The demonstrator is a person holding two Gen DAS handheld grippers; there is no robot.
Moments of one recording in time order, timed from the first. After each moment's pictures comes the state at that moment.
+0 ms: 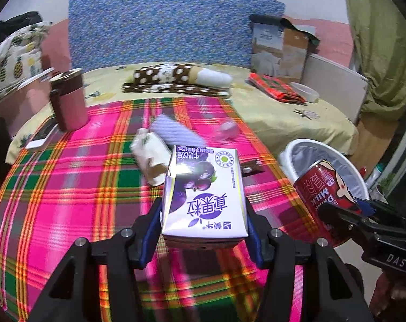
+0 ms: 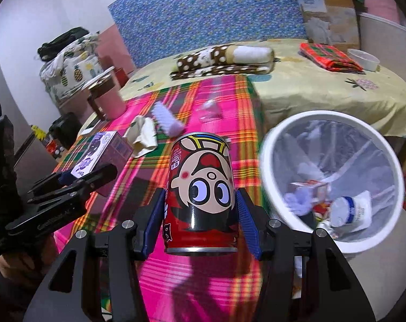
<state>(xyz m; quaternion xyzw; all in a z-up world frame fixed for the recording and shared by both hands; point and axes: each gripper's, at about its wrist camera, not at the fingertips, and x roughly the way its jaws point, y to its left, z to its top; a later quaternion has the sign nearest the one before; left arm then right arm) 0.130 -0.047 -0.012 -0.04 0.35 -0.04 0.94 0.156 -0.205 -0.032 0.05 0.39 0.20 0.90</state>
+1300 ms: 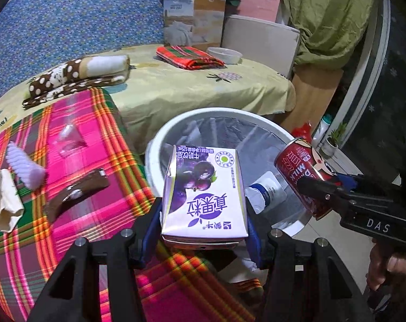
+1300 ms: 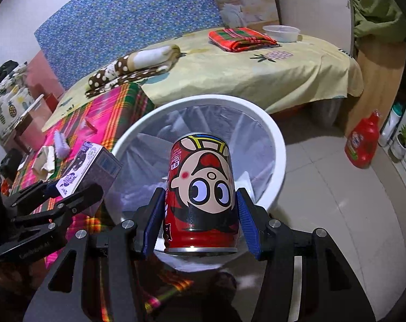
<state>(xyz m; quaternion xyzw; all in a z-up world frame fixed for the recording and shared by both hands) 0.186 -0.204 -0.035 0.02 0.39 -0.23 0.89 0.171 -0.334 -0.050 0.09 0.42 0.03 0.90</state>
